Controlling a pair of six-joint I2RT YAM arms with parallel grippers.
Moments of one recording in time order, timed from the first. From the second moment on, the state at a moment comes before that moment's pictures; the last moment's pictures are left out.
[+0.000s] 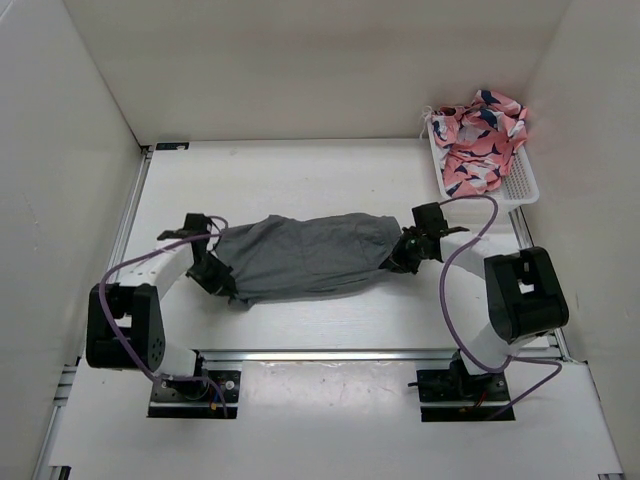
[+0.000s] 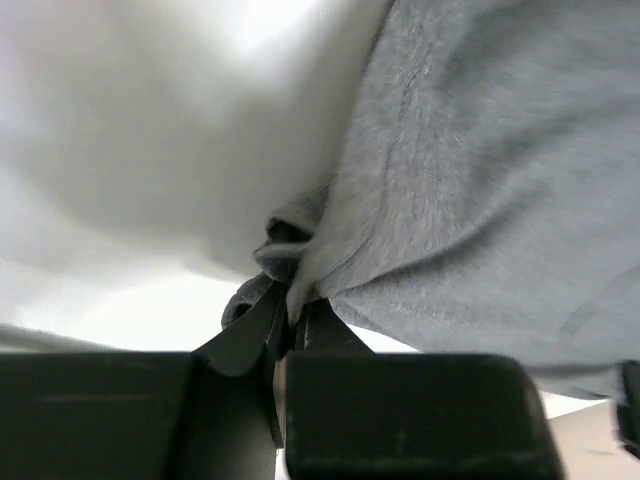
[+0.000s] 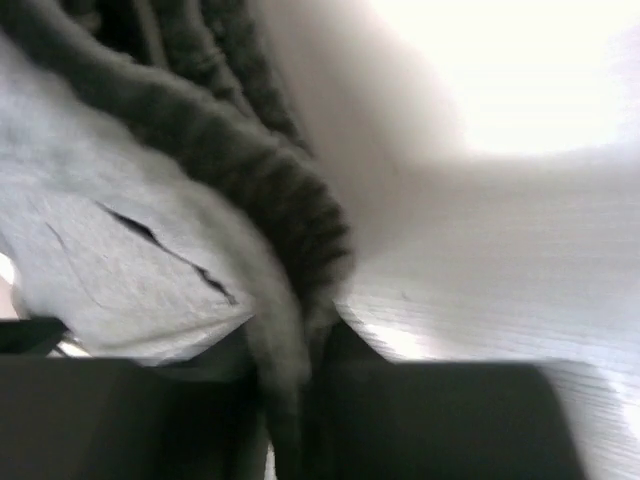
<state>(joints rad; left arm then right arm) -0.08 1.41 0.75 -0.80 0.13 -0.92 0.28 1.60 0.80 -0.29 -0.33 0.78</state>
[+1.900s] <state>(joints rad) -0.10 2.07 1.63 -0.93 -0.17 -0.64 0.15 1.60 0.86 -0.40 -0.36 0.55</state>
